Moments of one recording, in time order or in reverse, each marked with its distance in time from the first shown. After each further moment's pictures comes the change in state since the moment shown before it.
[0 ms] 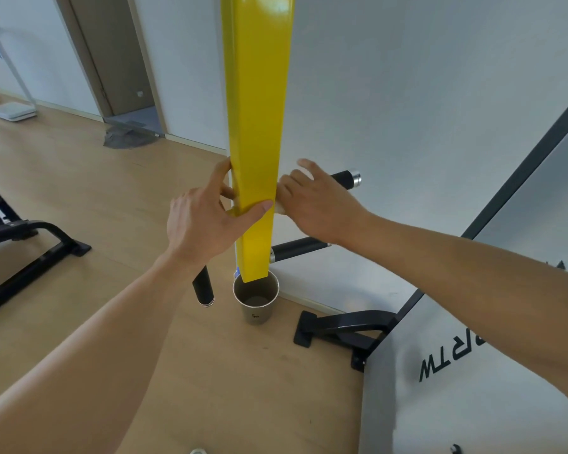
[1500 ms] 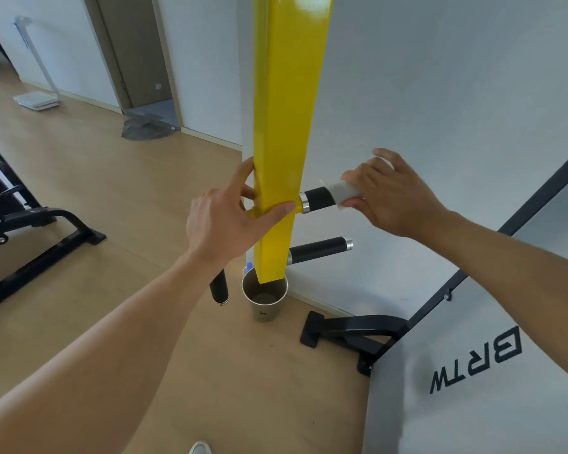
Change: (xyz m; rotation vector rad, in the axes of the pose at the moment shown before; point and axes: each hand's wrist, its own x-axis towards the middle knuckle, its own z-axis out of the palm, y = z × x) left_hand -0.001 0.007 0.001 -0.043 0.001 -0.008; right_hand -0.055 0.068 0.024 0.079 0.089 0.109
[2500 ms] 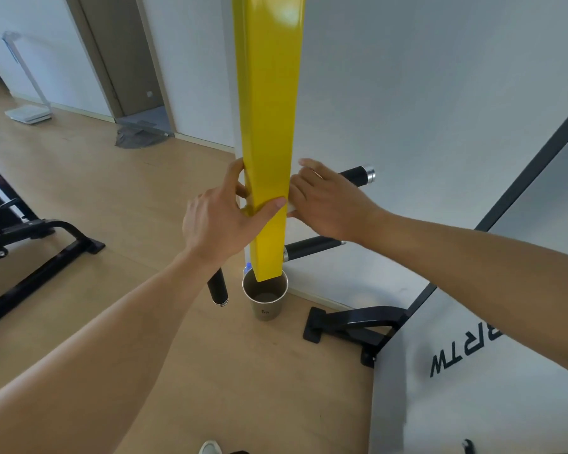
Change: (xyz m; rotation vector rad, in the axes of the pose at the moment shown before) left_hand -0.007 0.004 -0.002 0.082 -0.026 -0.001; right_hand 0.039 -0.067 -0.003 -0.099 0.038 -0.187
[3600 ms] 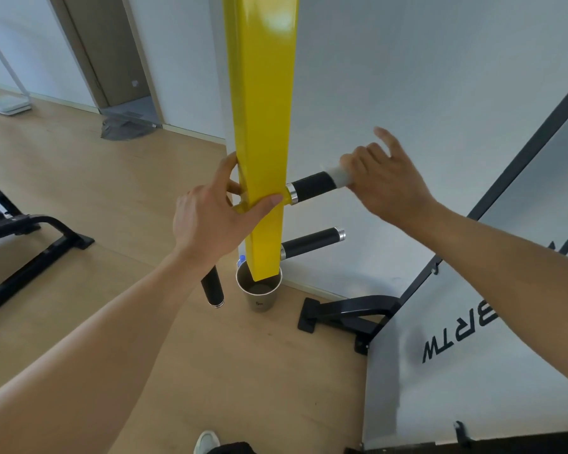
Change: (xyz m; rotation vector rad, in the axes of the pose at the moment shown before) left_hand -0.012 0.007 -0.008 -0.097 -0.032 -0.033; right_hand -0.072 0.043 0.000 -0.146 0.026 0.322
